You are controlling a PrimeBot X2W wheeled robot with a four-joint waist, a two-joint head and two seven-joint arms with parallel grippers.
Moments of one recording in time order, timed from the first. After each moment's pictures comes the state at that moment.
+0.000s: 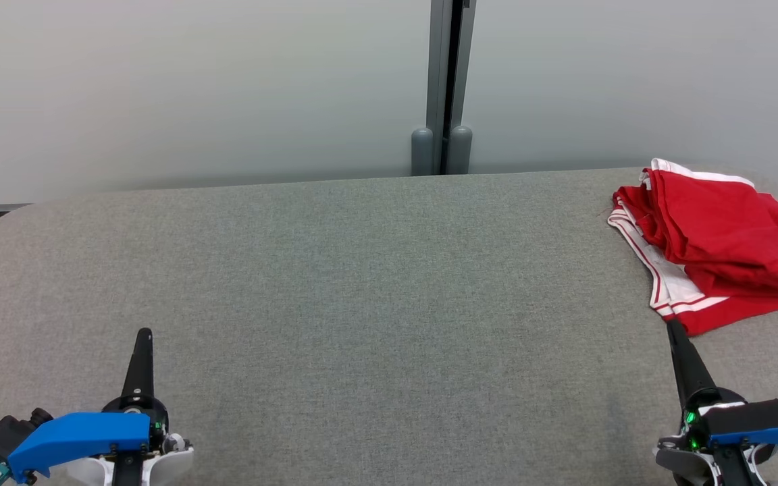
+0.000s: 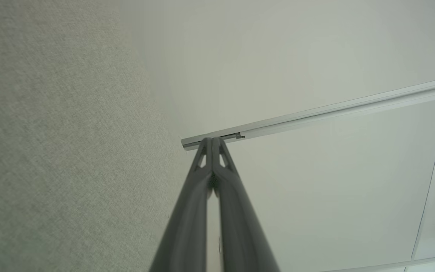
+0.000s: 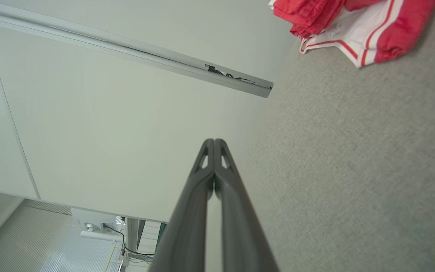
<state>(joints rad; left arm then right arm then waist) -0.07 0.05 0.09 0.24 -1.33 -0.11 0.05 -0.08 -0.06 -0.09 0.25 1.34 0.13 0.05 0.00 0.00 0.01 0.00</state>
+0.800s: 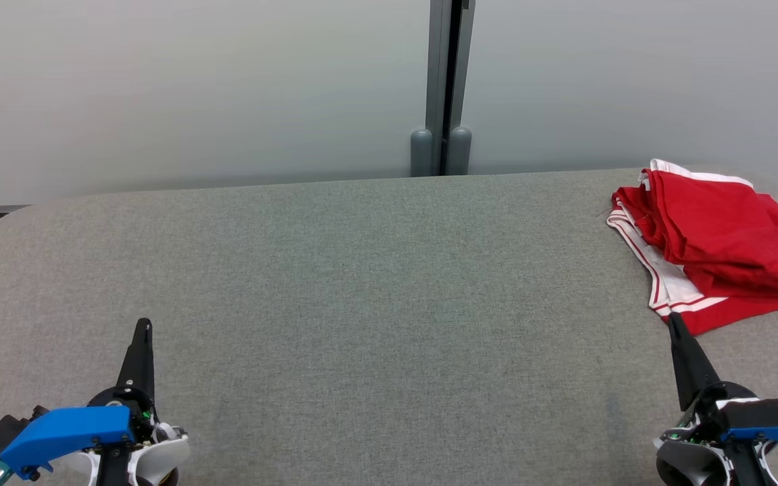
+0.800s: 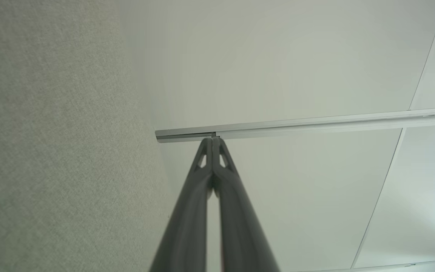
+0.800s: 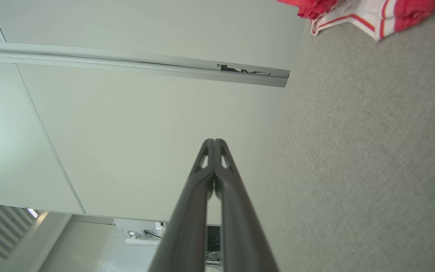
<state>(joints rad) -0.09 0.05 0.11 0.24 -1.52 -0.12 0.09 -0.10 -0.05 -0.11 0.25 1.52 0.13 0.09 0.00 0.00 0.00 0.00</state>
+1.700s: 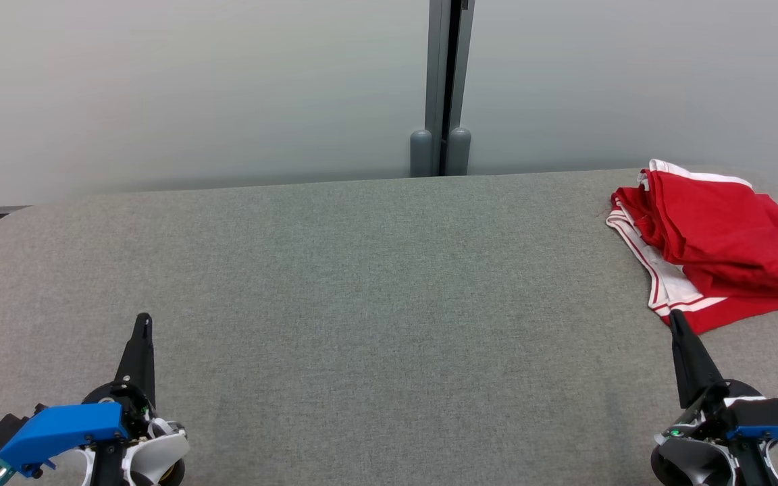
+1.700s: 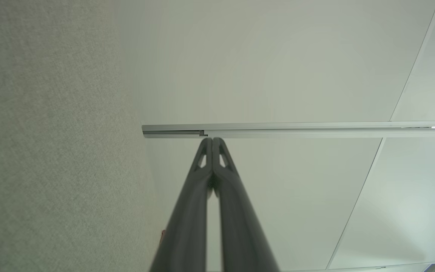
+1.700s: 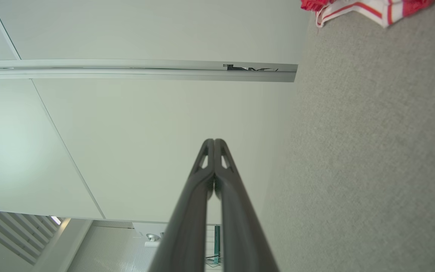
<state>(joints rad) -0.10 0.05 0.11 0.25 -1.61 -0.13 0.11 -0.10 -0.05 -0.11 0.25 1.61 0.13 0.11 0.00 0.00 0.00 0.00</state>
